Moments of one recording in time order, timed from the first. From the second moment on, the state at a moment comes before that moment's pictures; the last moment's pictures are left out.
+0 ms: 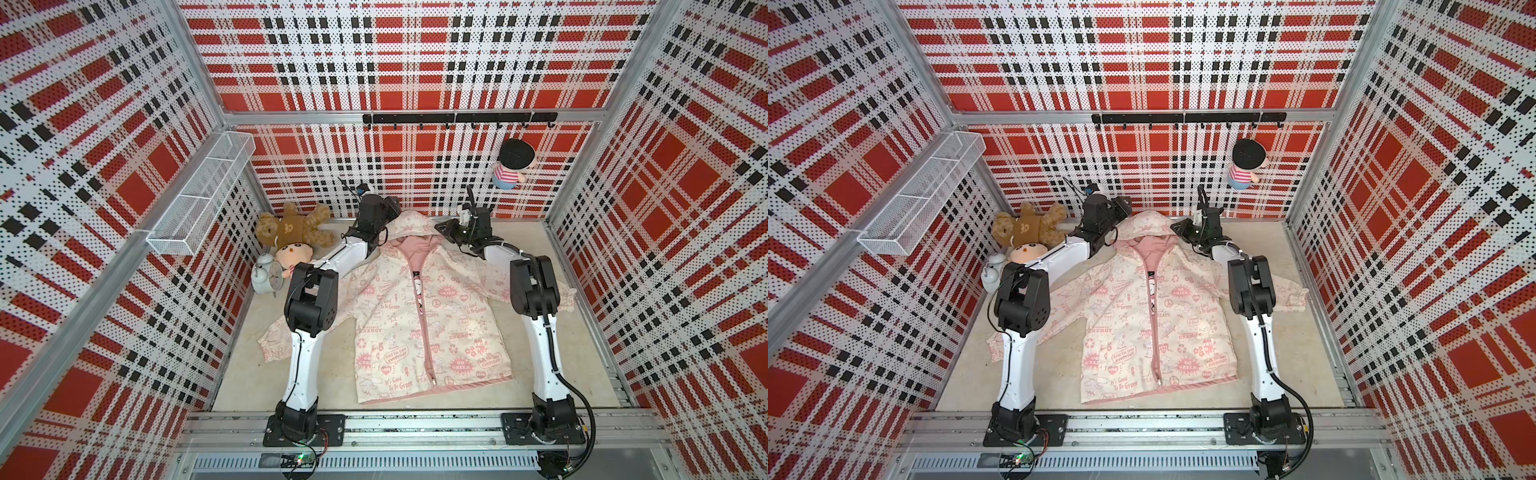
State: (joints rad) left arm -0.35 2.19 1.80 0.21 -0.03 -0.78; right arm 0.19 2.44 1.89 0.14 -0.61 0.79
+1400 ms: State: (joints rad) left arm -0.39 2.40 1.75 0.09 0.03 -0.85; right arm 0.33 2.60 2.10 -0.20 -0.48 0.51
